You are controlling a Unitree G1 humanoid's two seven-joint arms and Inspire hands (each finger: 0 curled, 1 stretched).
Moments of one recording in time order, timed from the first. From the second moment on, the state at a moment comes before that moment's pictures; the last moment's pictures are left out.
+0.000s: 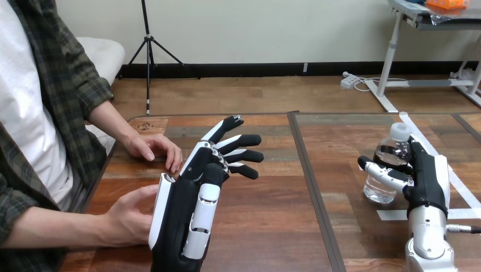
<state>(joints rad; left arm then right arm) 0.18 -0.05 -0.21 0.29 0.00 -1.00 -0.09 -0.48 -0.28 -0.13 1.13 -0.12 -0.41 -0.28</state>
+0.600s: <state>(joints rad) 0.18 -0.05 -0.21 0.29 0.01 -1.00 -0.09 -0.52 -0.26 -0.17 1.18 -0.05 -0.41 -0.28</state>
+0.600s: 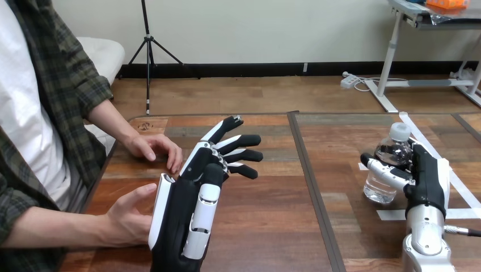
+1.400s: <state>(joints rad) 0.18 -0.05 -0.20 0.29 0.01 -1.00 -0.09 -0.59 -0.19 -0.28 1.24 0.13 -0.42 -0.18</state>
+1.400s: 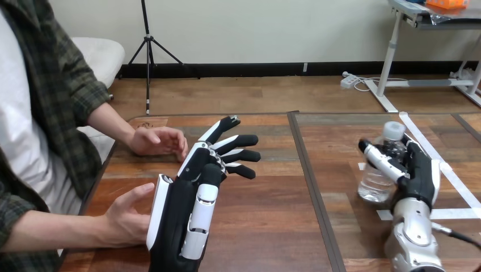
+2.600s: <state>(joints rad) 0.20 -0.05 -0.19 0.29 0.00 -1.01 -0.09 -0.66 -0.12 -0.32 1.30 0.12 -0.41 -0.29</state>
